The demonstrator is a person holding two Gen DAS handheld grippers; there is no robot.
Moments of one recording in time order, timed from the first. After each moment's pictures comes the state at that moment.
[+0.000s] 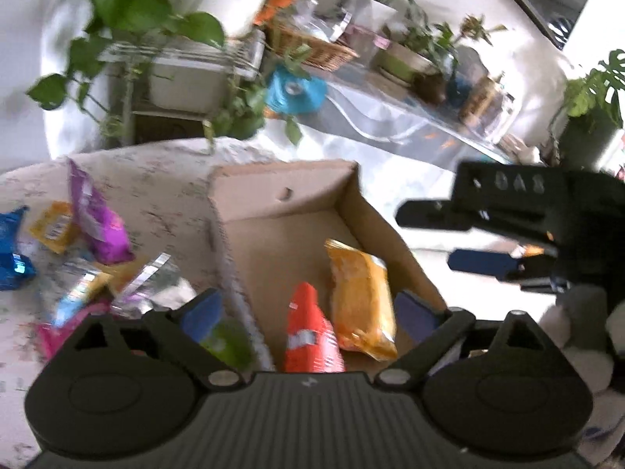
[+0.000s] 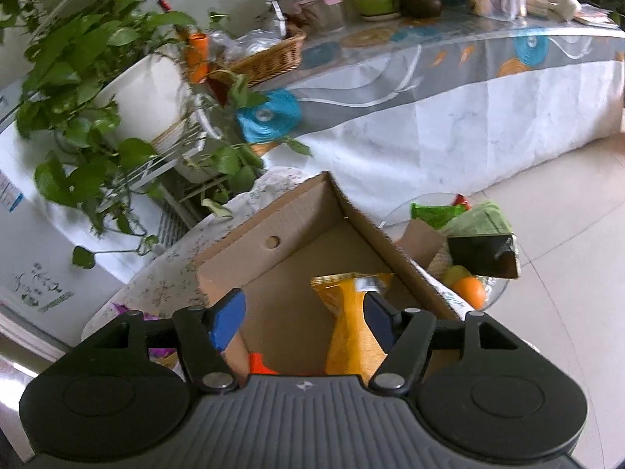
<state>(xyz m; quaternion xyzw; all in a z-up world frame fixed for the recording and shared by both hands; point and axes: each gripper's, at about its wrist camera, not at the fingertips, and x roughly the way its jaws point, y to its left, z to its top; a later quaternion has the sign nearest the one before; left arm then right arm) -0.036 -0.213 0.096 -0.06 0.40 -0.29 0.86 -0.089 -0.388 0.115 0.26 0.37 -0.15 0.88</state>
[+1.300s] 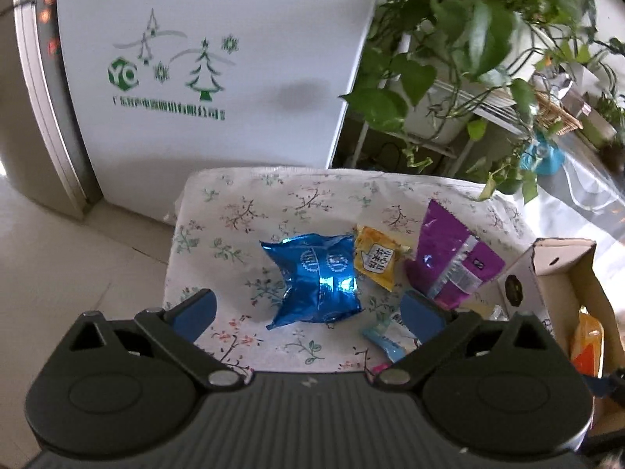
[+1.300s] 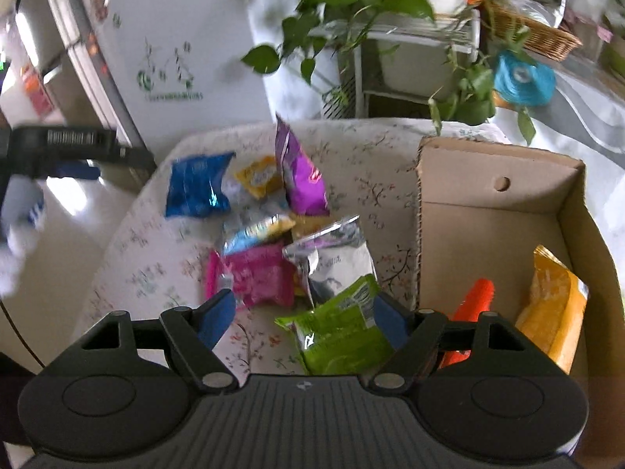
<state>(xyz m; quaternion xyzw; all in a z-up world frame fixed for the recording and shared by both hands) 0.051 -0.001 0.070 -0.06 0.43 -0.07 0.90 -0.062 -0.248 0.062 0.02 0.45 0.11 0.89</state>
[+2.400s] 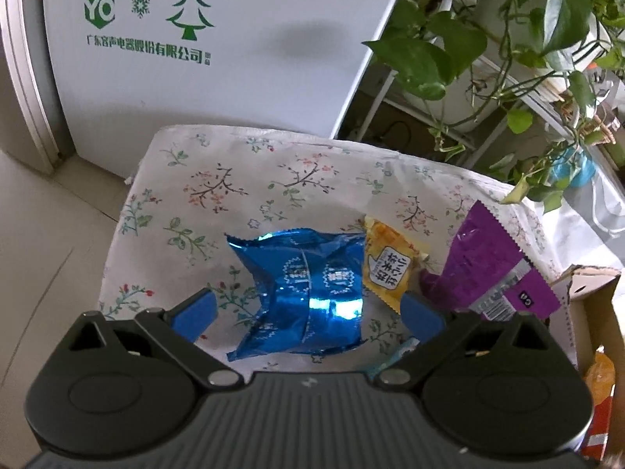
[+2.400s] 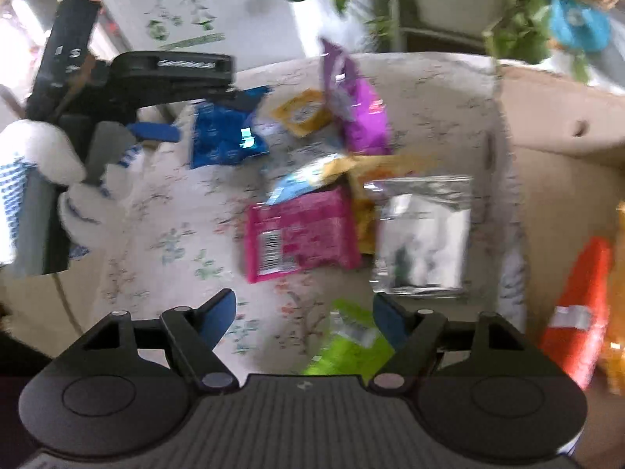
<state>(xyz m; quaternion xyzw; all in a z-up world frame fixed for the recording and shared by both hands) 0.108 -0.014 0.013 -0.12 0.48 -0.07 0.87 -0.044 -0.221 0.030 0.05 0.52 0.13 0.84</state>
